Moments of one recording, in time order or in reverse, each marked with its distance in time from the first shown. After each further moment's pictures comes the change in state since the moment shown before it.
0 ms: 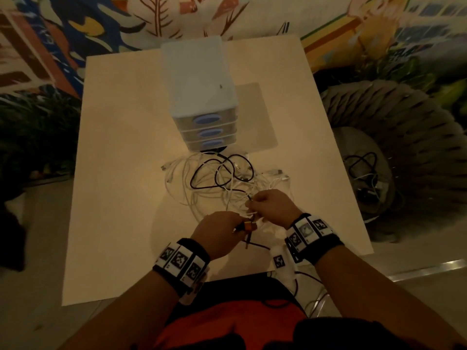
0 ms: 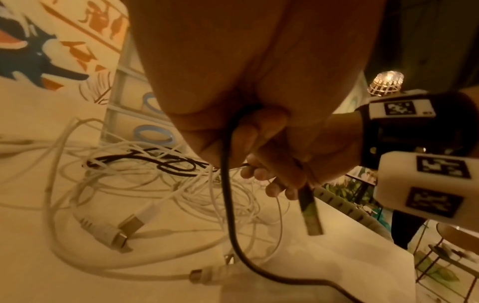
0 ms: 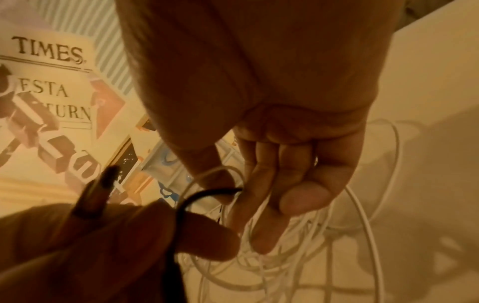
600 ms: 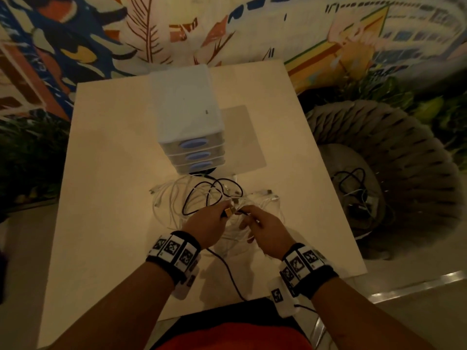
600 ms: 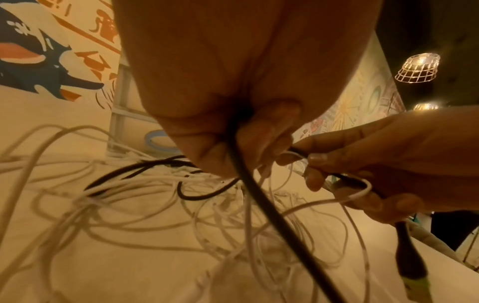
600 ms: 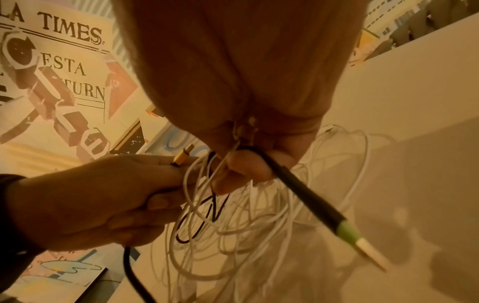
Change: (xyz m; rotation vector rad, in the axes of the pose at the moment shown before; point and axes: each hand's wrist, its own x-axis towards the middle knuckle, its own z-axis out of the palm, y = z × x) left_hand 0.057 -0.012 -0.028 -0.090 0.127 -0.106; right_hand -0.015 0.006 0.002 0.156 0.097 -0.207
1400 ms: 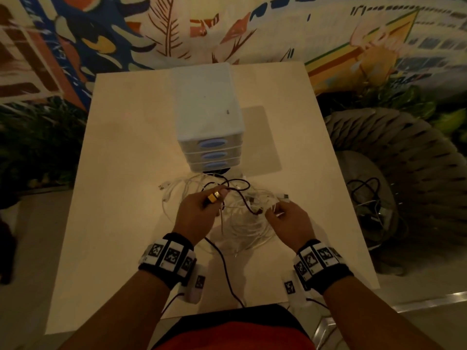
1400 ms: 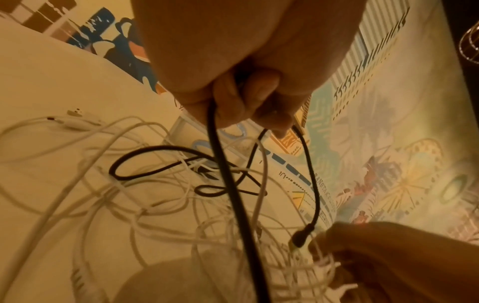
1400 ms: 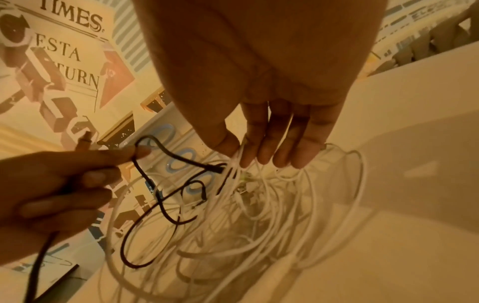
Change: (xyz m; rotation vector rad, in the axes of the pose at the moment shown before) left_hand -0.014 -0.023 -0.025 -0.639 0.475 -0.116; right_hand 0.031 0.010 -0.020 -0.337 0.257 0.162
